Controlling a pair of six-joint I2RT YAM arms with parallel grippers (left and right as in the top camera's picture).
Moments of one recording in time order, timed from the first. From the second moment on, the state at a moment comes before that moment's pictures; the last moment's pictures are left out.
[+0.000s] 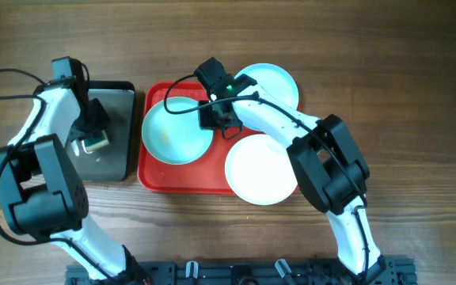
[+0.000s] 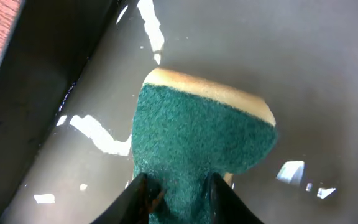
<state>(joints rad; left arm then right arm) 0.24 1.93 1.27 -0.76 -0.18 -0.32 0.66 2.25 1.68 -0.70 -0.15 0.57</state>
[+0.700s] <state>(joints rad) 0.24 1.95 1.31 -0.82 -0.13 -0.31 0.66 2.25 1.68 -0.69 -0.15 0.56</state>
